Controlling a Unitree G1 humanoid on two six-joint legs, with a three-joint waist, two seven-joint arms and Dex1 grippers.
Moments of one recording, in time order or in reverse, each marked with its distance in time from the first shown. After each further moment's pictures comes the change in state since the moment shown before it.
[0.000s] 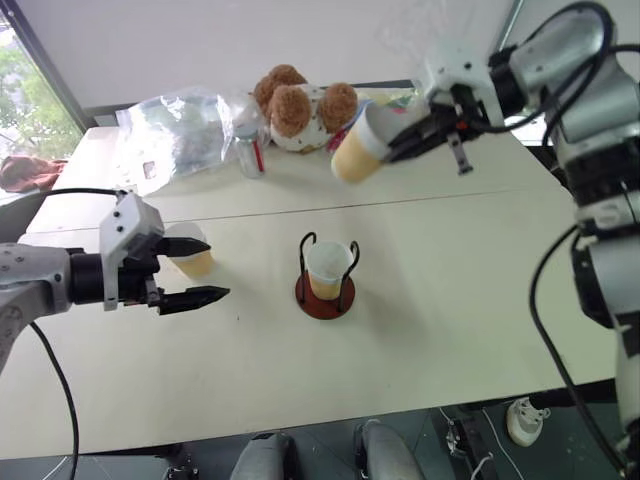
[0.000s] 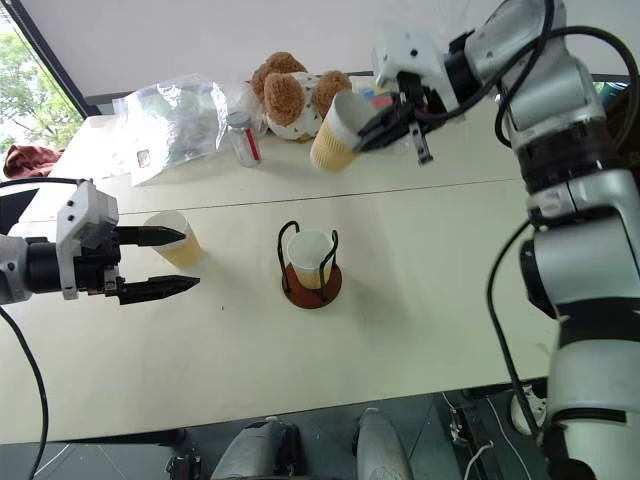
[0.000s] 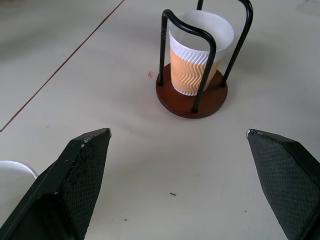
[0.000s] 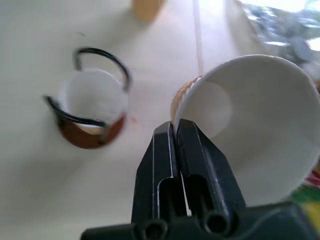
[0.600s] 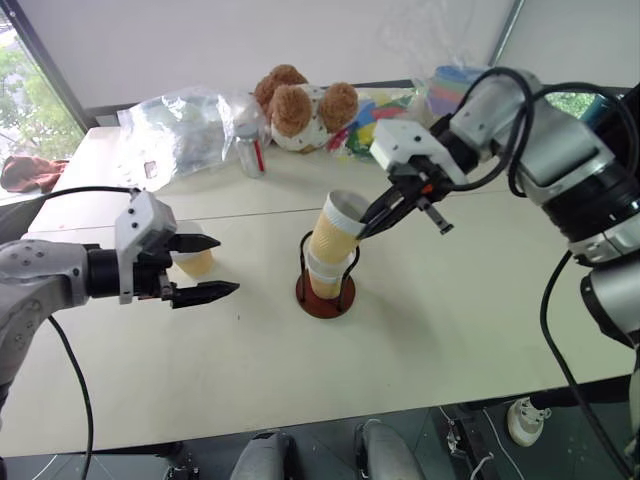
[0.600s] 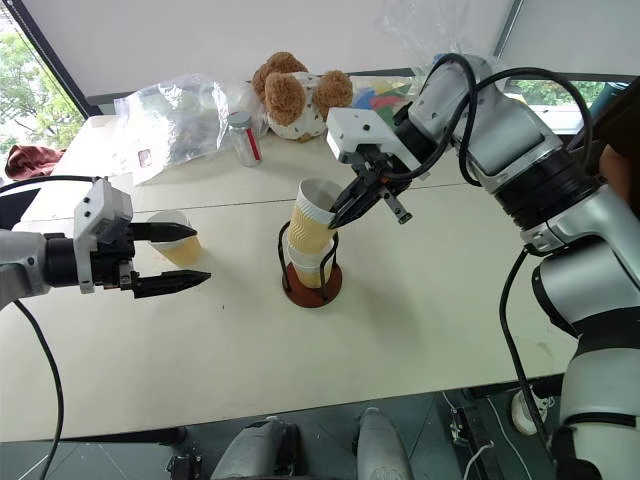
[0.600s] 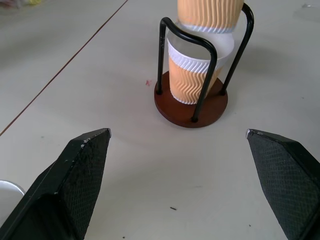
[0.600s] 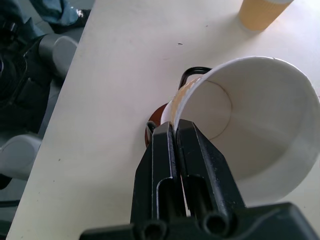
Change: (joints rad) left arm -0.035 -0.051 -0.045 -0.001 0.017 -0.005 0.023; right arm 0.010 -0.003 0.226 -0.119 0.152 0.038 0.002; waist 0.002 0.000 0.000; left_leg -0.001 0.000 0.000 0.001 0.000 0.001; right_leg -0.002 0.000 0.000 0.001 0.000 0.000
